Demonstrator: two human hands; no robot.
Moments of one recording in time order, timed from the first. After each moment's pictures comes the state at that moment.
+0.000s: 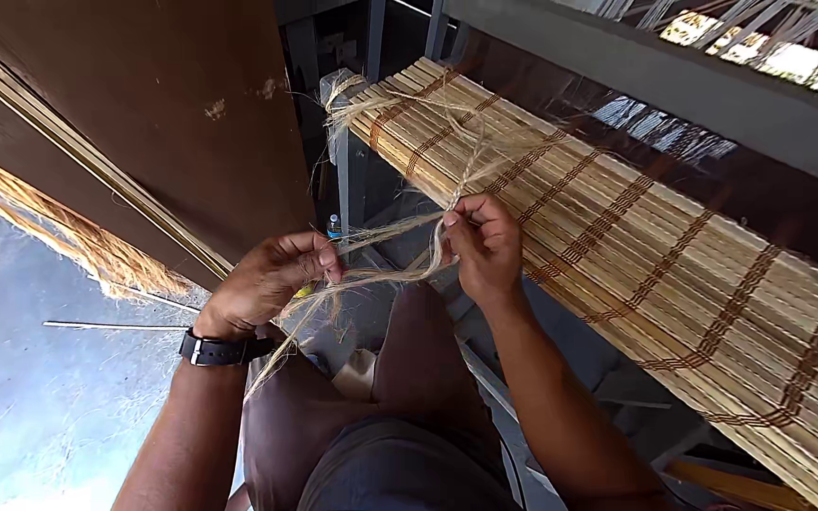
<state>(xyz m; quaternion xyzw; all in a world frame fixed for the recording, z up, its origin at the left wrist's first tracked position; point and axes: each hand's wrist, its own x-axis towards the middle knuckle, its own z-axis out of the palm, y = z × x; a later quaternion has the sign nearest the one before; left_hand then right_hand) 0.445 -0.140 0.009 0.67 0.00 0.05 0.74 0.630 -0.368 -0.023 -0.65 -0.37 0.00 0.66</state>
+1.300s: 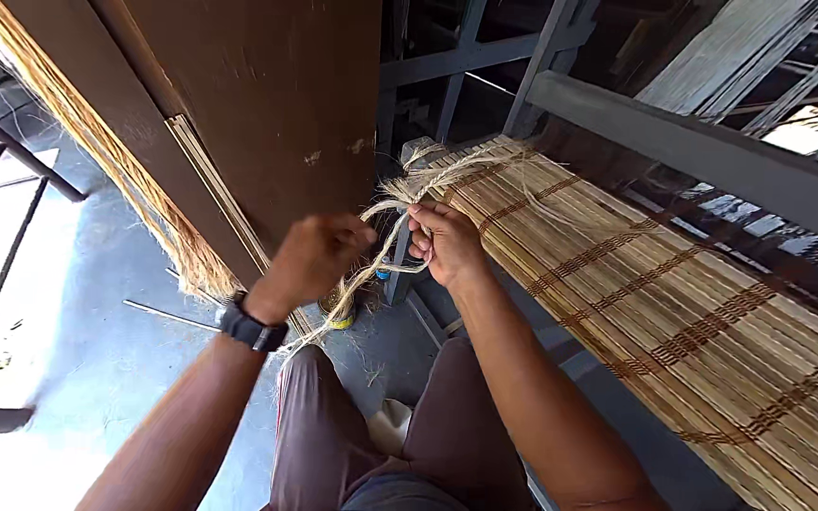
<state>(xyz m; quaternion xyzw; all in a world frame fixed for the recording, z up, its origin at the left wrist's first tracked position) 0.436 -0.115 0.077 0.90 0.18 0.21 0.34 0.622 -0.220 0.031 -0.53 -0.22 0.31 0.75</state>
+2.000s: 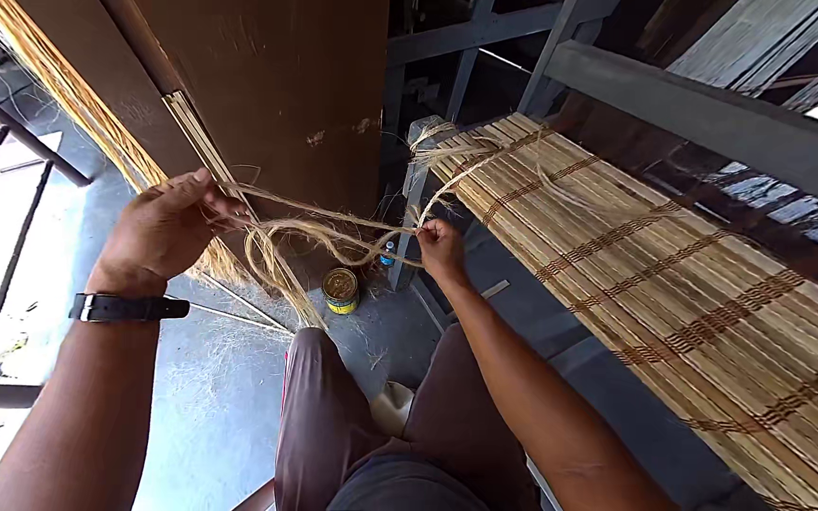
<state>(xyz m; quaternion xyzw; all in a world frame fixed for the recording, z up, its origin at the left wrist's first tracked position) 0.343 -0.009 0.084 0.65 0.19 0.32 0.66 0.662 -0.206 -0.082 -0.81 -0.31 0.09 0.49</state>
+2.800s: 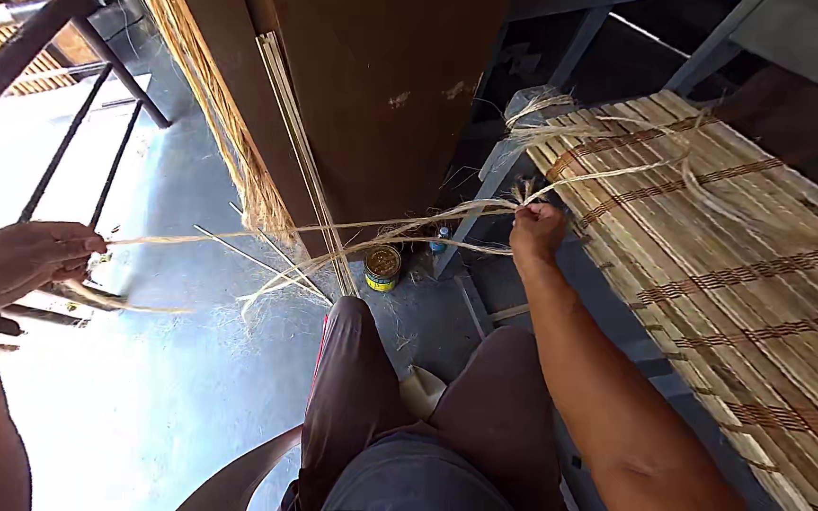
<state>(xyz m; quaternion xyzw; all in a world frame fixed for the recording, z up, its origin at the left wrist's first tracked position) 0.078 0.019 0.086 0.71 0.55 0.16 0.39 0.699 -0.185 -0.095 -0.83 -0.20 0.09 0.52</state>
